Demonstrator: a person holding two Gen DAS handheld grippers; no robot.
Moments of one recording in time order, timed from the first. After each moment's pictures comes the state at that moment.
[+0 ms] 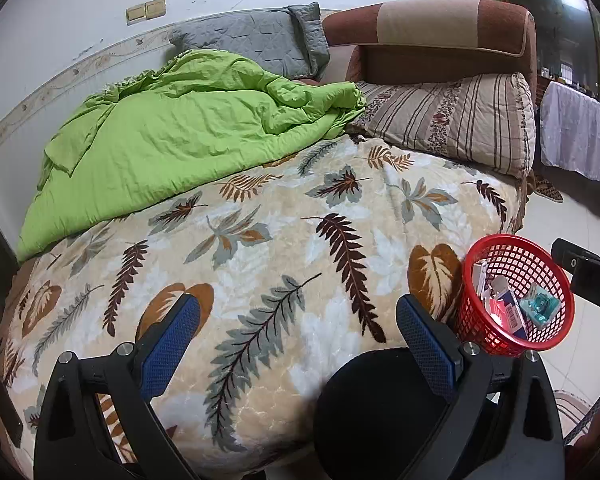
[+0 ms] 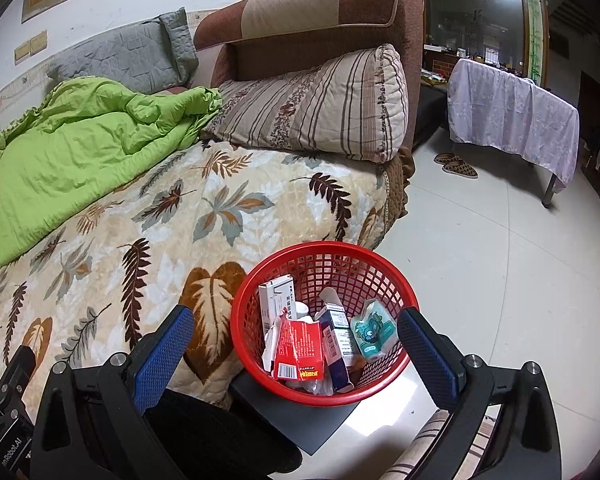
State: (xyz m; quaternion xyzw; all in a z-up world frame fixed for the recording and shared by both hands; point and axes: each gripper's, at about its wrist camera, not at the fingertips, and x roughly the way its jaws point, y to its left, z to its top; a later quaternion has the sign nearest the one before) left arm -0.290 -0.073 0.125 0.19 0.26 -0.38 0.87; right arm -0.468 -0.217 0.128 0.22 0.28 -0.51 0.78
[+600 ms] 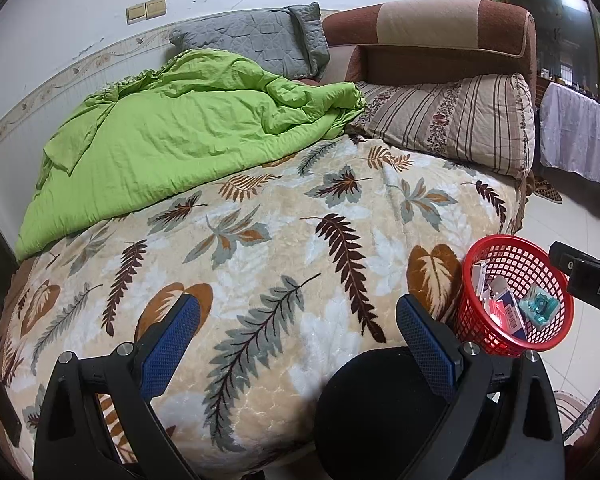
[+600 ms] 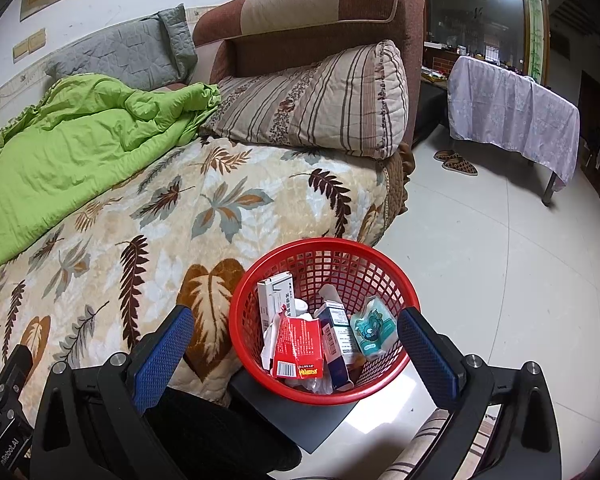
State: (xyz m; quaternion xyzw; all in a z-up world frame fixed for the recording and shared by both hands) left arm -0.289 -0.072 0.125 0.19 0.26 -0.38 0.87; right arm -0.467 -0.218 0.124 0.22 0.29 -0.51 0.78
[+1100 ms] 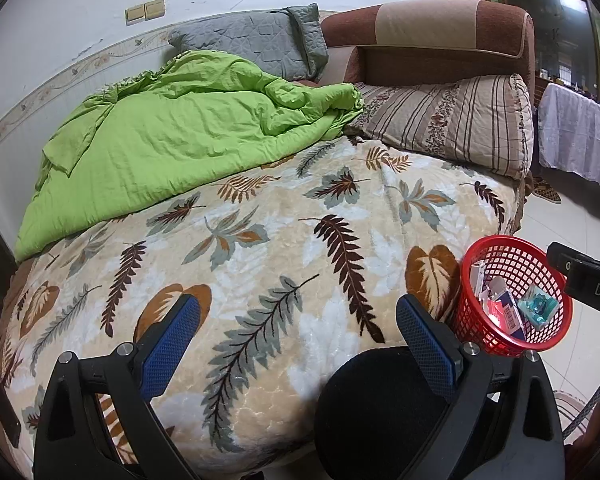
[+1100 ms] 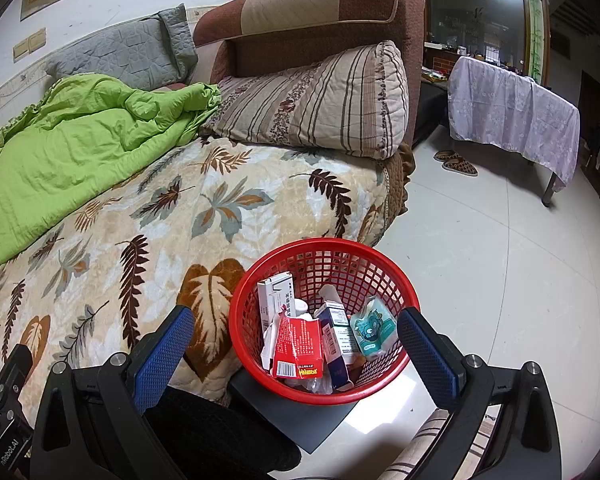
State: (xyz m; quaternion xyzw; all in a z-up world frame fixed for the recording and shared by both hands) left arm -0.289 -0.073 0.124 0.19 0.26 -0.38 0.87; right arm -0.468 -0.218 0.122 0.22 0.29 -0.51 0.78
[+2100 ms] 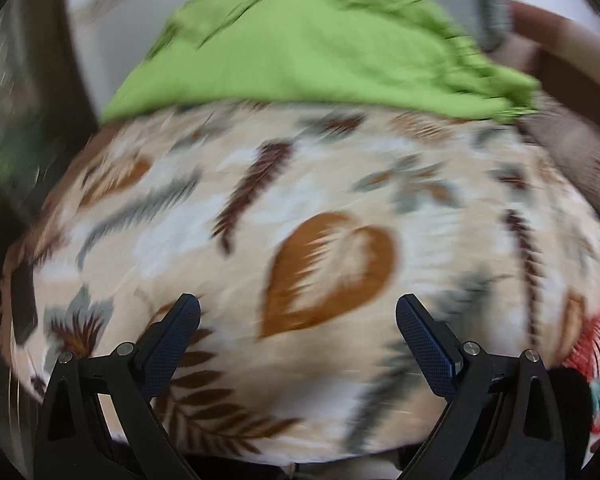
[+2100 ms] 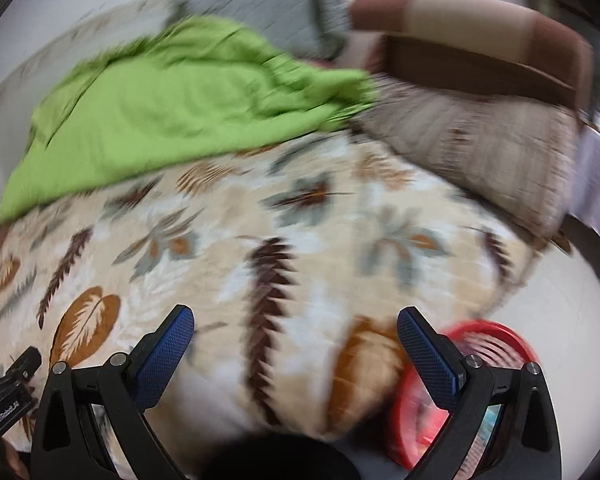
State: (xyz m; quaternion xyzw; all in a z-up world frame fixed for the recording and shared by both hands) left arm -0.153 0.001 0.077 0.09 0.42 -0.13 0.89; right arm -0.278 -0.218 0.109 0.13 0.35 -0.32 0.87
